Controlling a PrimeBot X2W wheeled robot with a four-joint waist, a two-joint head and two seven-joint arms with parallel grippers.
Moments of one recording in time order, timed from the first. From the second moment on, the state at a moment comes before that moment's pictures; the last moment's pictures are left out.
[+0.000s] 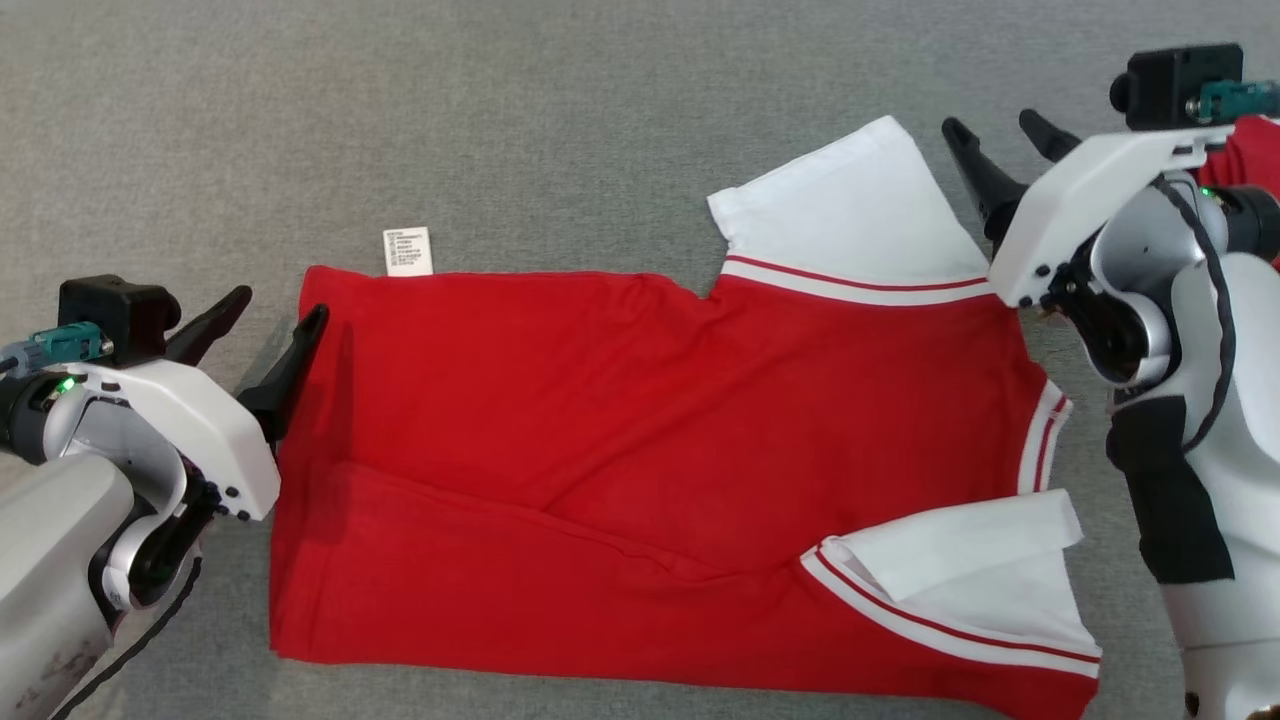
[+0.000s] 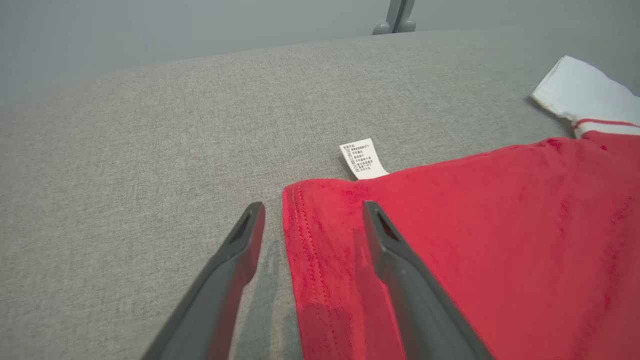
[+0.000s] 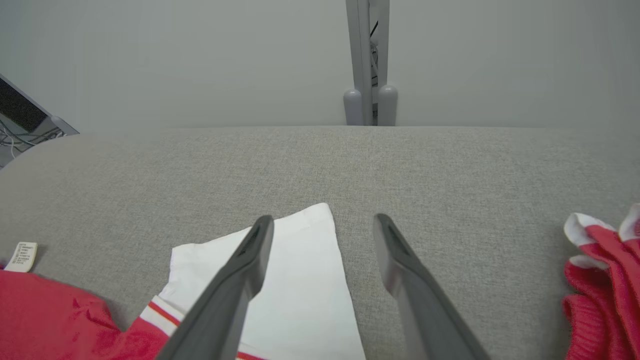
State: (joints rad) left arm -0.79 0.76 -1.10 0.31 -1.17 0.13 -0.12; right arm -0.80 -0.11 0.10 0.48 0.34 0.13 0.41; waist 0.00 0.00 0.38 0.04
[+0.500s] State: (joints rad) left arm -0.91 0.68 -1.11 0.39 -1.19 0.01 -0.04; right arm -1.03 -0.11 0.14 0.79 0.30 0.13 0.44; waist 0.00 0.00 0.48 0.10
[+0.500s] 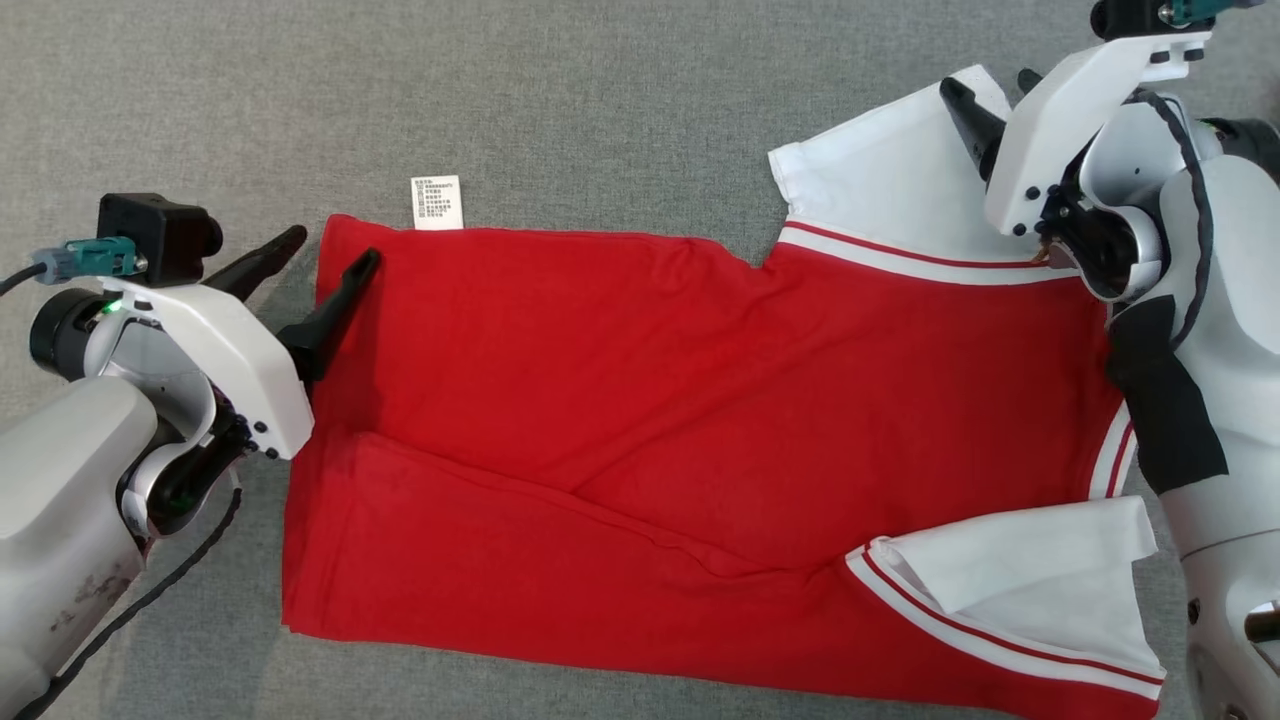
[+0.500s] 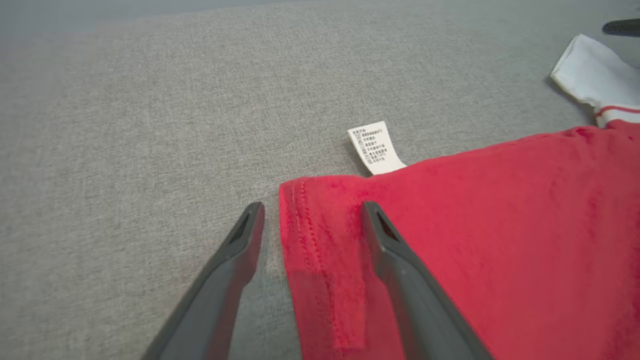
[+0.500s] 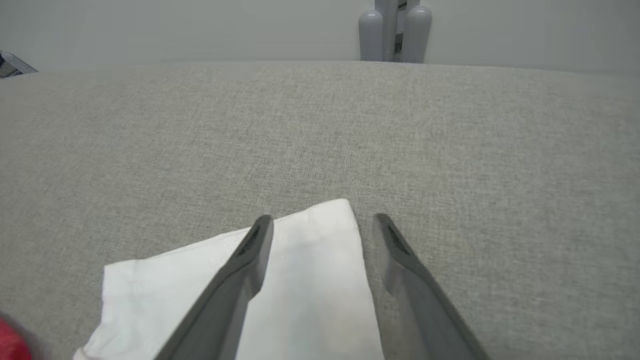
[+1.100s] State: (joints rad) left arm -0.95 0.63 -1.13 0.50 -1.18 -0.05 -0.04; right arm -1.07 -0.07 0.17 0.89 0.33 0.13 0.43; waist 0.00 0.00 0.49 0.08
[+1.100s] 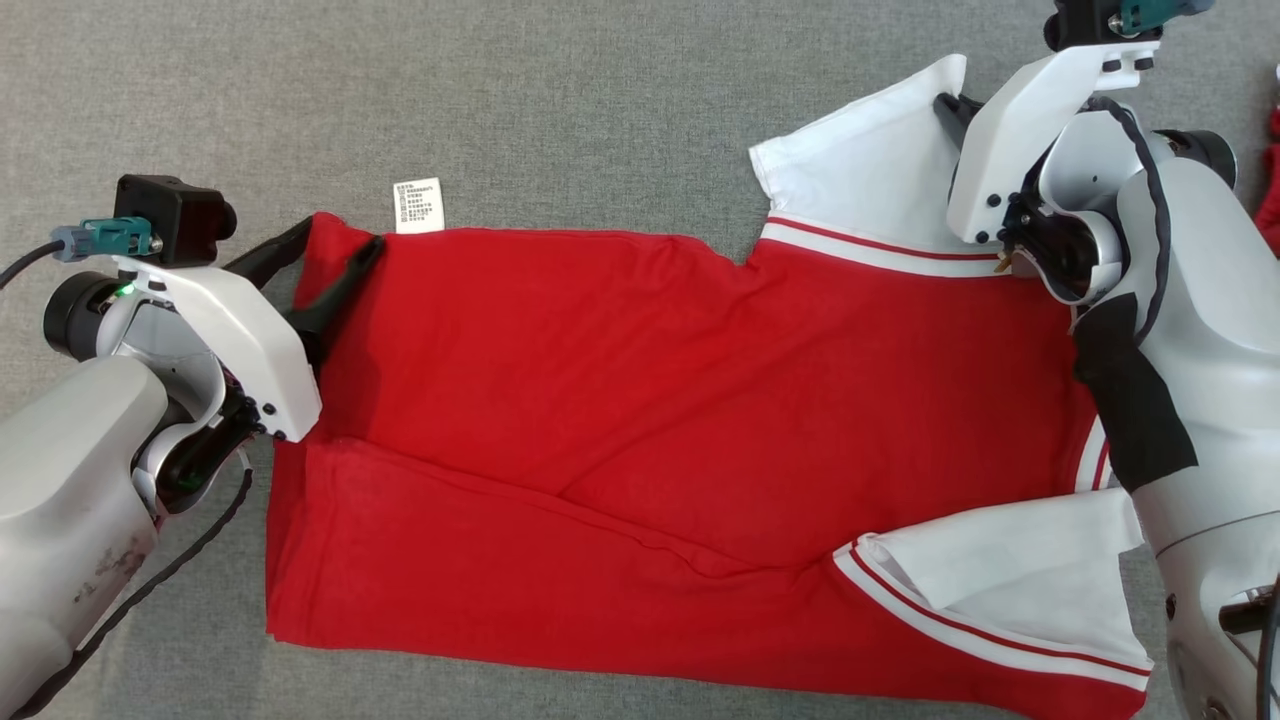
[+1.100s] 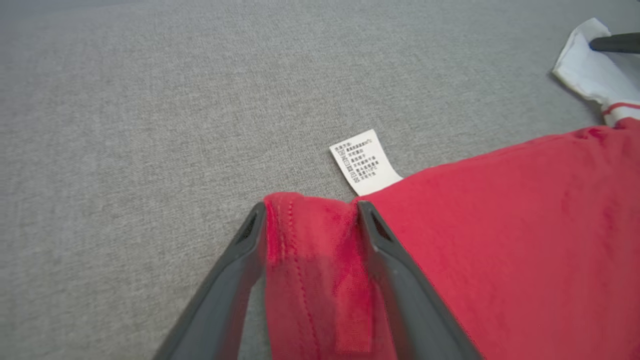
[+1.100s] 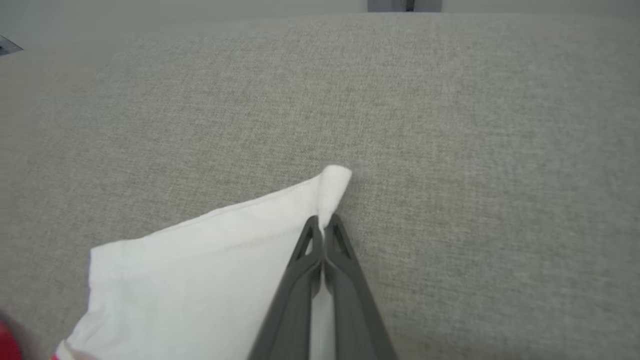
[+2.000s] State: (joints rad) left arm -0.84 0.66 -1.12 0.50 -1.22 -0.03 -0.09; right arm -0.98 -0.14 0.32 0.86 0.55 0.13 0.23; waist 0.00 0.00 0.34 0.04
